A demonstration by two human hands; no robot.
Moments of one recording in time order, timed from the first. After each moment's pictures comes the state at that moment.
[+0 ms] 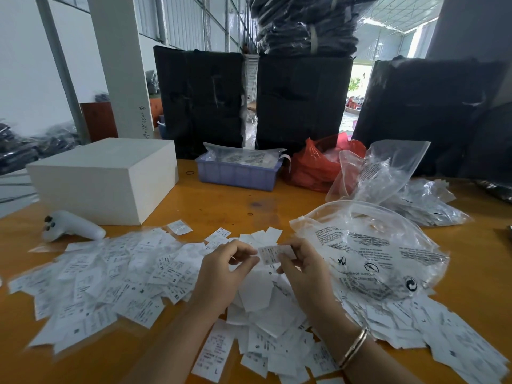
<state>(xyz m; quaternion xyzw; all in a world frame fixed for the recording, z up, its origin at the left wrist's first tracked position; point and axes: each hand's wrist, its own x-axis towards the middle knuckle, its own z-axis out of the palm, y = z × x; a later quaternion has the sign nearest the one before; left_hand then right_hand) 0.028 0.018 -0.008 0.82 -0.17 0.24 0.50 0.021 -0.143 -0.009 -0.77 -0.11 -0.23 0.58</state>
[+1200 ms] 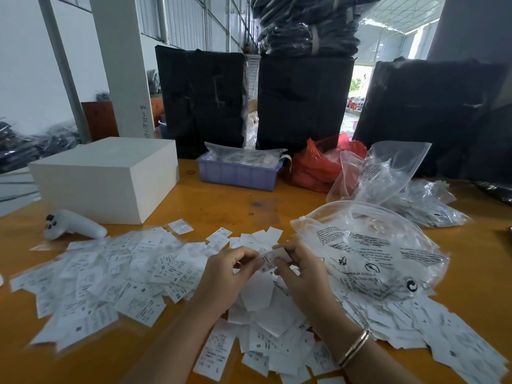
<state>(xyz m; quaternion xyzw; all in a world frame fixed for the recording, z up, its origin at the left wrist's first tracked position) 0.030 0.020 -0.012 0.82 -0.20 0.19 0.50 0.017 -0.142 -0.008 -0.79 -0.15 -0.20 0.56</state>
